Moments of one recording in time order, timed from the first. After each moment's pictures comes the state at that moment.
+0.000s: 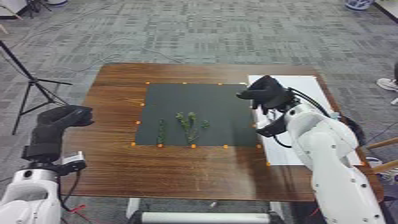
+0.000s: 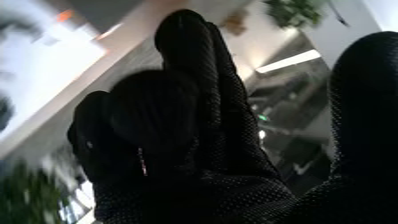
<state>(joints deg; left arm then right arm) 125.4 -51.7 -100.6 -116.3 62.8 21.2 11.9 -86.5 -72.0 82.7 -108.0 -121.0 -20.1 16.6</state>
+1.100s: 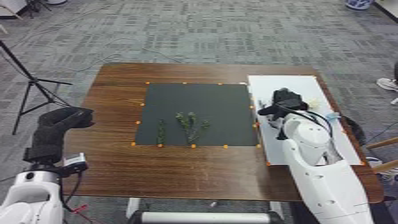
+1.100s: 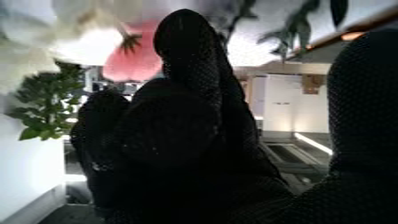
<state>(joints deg) 125.9 -53.5 -100.9 -116.6 64.2 20.9 11.6 -82.7 -71.9 80.1 -92.1 -161.3 -18.1 15.9</state>
